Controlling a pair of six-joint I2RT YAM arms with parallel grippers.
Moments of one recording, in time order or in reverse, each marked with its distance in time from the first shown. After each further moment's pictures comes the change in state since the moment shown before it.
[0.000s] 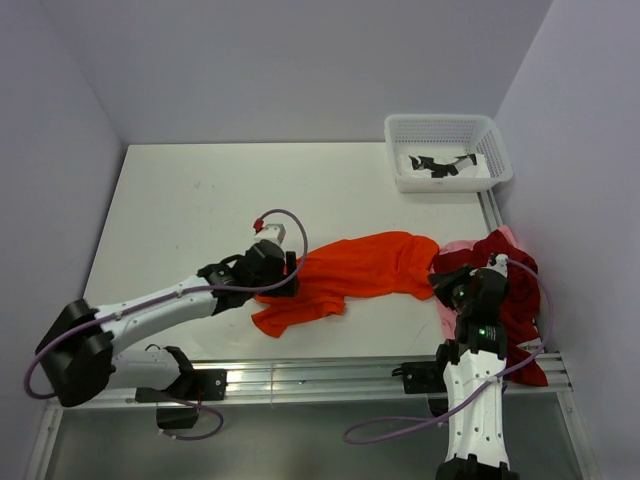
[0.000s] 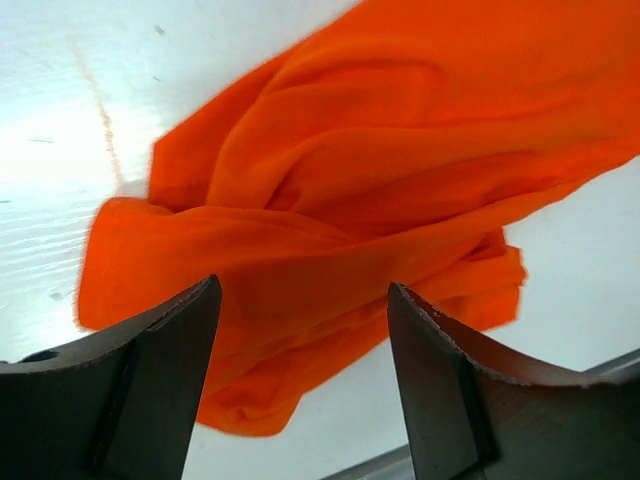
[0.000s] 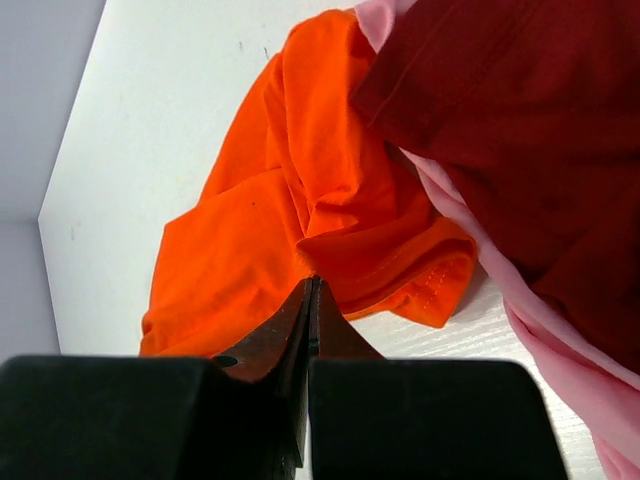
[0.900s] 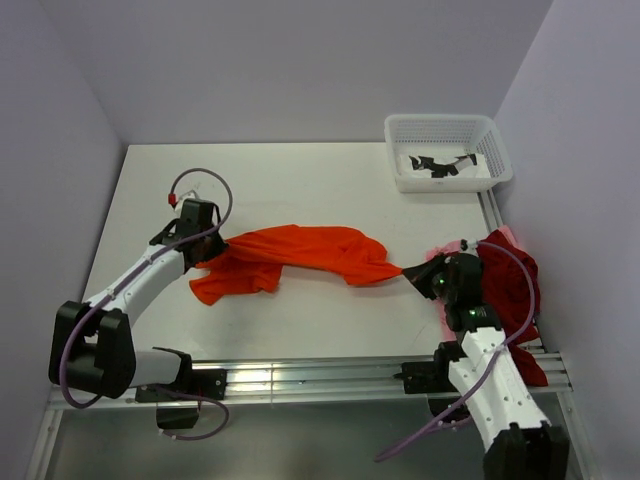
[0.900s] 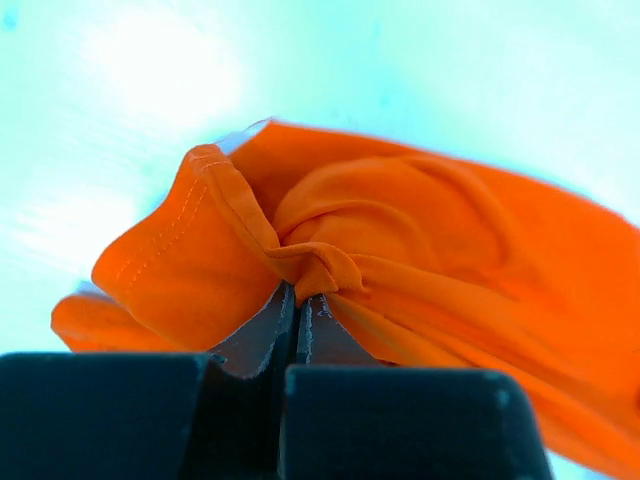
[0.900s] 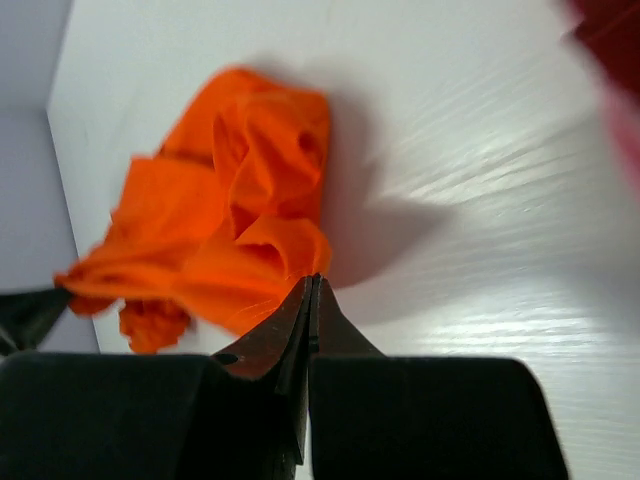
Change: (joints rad) left arm 0.608 0.107 0.073 -0.059 0.041 -0.013; right arm 0.246 0.224 0.006 0.208 0.036 0.105
